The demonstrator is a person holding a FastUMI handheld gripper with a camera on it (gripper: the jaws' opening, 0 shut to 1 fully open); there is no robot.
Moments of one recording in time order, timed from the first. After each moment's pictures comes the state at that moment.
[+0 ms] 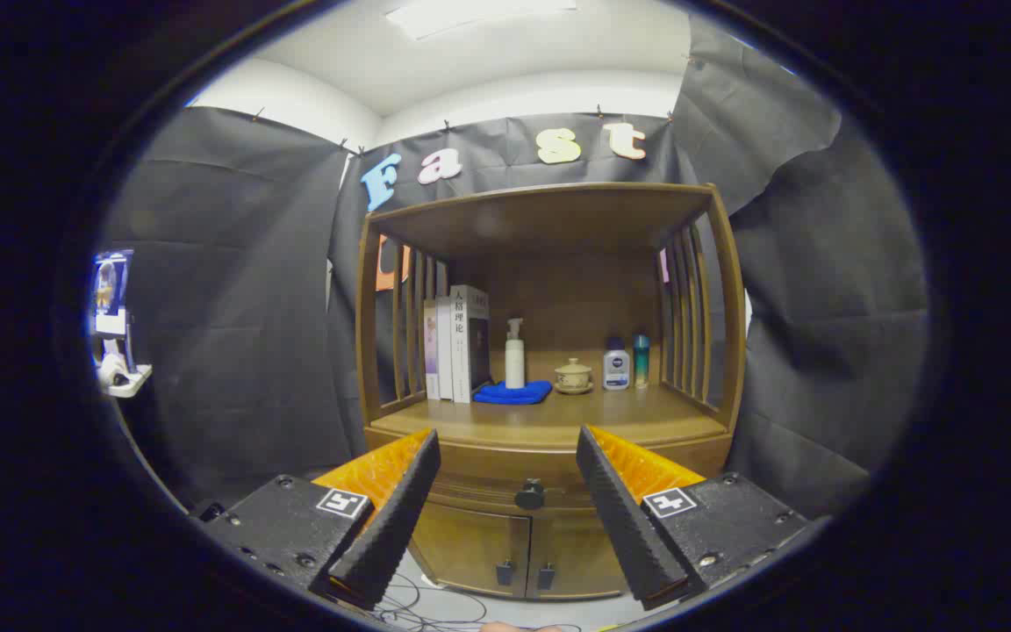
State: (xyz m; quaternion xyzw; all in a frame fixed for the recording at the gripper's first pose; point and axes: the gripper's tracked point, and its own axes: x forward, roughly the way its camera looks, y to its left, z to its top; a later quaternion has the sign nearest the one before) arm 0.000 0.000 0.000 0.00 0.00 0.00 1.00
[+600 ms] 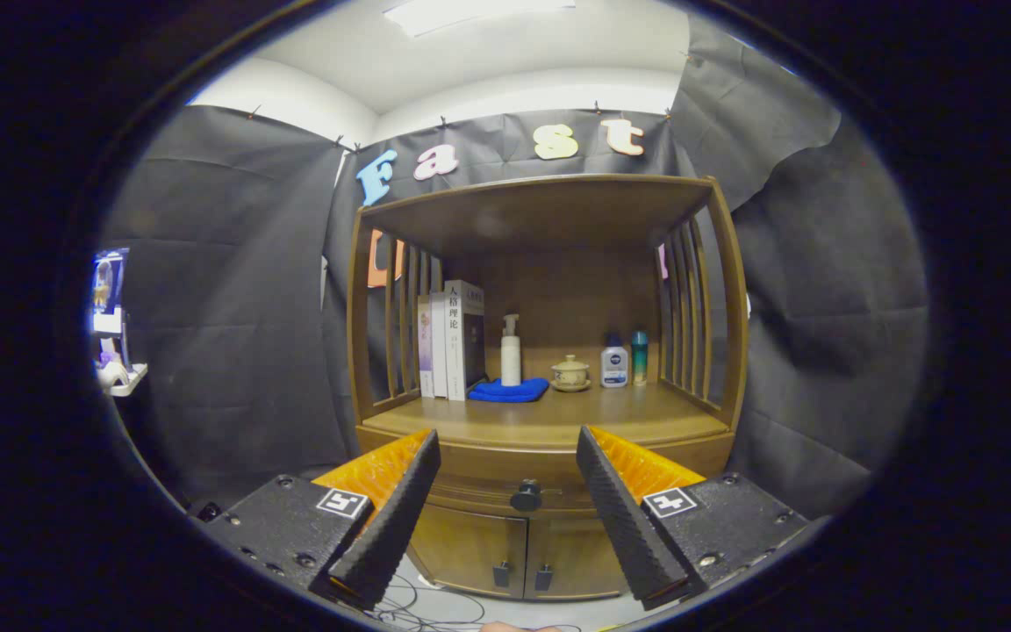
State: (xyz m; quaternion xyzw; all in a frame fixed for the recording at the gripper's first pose) arm 0.014 0.002 -0.003 0.00 0.00 -0.01 1.00
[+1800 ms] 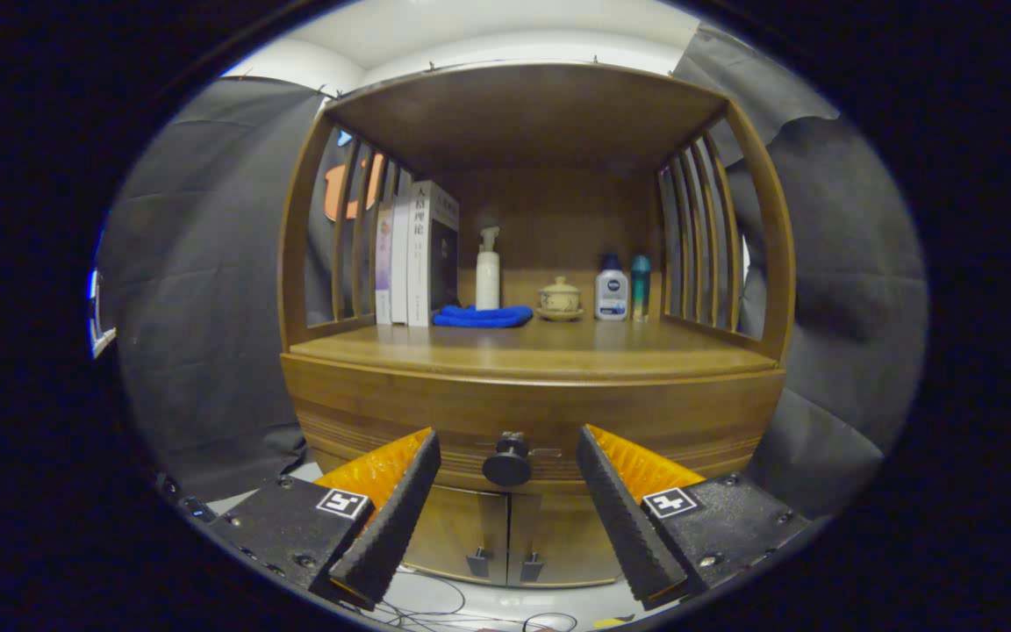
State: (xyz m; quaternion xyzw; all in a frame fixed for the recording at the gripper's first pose) arm 0.121 -0.014 -0.118 0.00 0.09 -0.05 0.99
